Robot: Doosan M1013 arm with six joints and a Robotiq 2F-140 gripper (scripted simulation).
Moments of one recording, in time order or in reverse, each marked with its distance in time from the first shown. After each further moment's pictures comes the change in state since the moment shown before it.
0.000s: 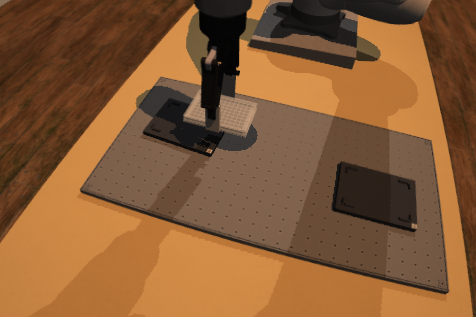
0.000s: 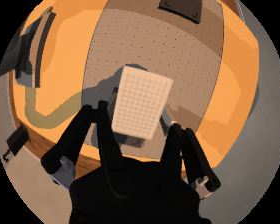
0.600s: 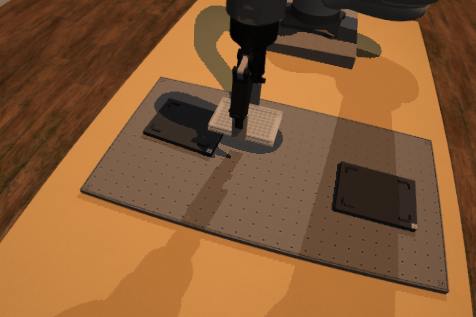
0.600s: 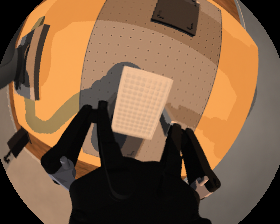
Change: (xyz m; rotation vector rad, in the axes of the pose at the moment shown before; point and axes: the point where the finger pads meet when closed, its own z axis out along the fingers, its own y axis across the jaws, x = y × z) arm 0.054 0.007 -0.001 -0.001 0.002 0.002
